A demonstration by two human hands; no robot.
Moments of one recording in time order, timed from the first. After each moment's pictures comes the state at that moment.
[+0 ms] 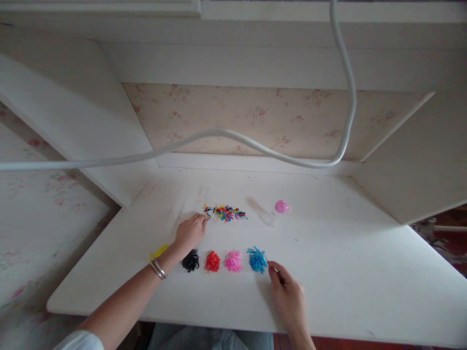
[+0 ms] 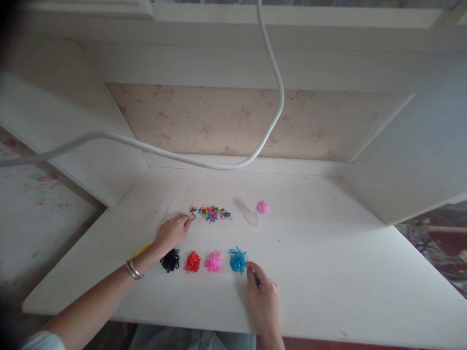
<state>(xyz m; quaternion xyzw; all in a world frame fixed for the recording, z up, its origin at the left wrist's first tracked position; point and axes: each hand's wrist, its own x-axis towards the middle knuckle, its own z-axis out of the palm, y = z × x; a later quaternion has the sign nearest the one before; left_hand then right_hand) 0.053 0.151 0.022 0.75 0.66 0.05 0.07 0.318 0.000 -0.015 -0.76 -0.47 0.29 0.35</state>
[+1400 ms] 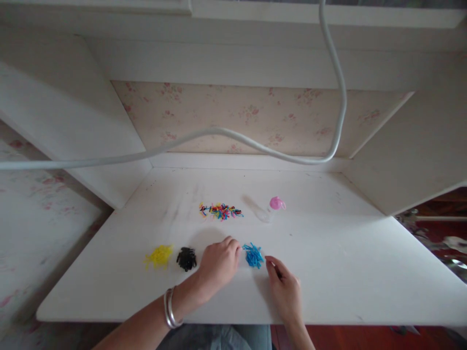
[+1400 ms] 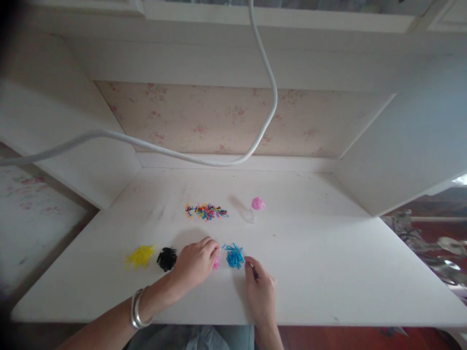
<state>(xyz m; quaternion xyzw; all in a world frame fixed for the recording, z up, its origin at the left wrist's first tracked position) 0.134 0.072 0.055 0.85 0.50 0.08 0.14 0.315 -0.001 -0.009 -0.75 -0.45 0.28 0.39</state>
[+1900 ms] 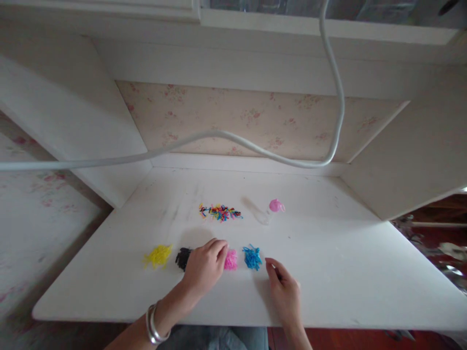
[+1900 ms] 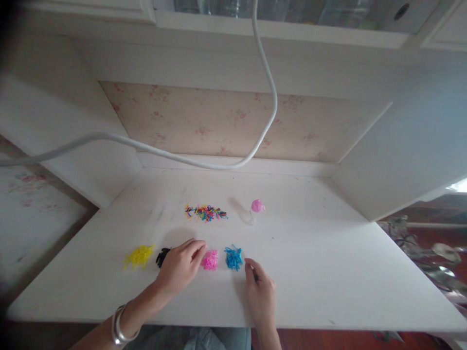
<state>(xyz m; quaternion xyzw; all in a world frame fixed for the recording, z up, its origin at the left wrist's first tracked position) 0.107 0.063 0.056 0.80 0.52 0.24 0.16 0.320 -0.001 -0.014 -0.75 -0.43 0.30 0.39</state>
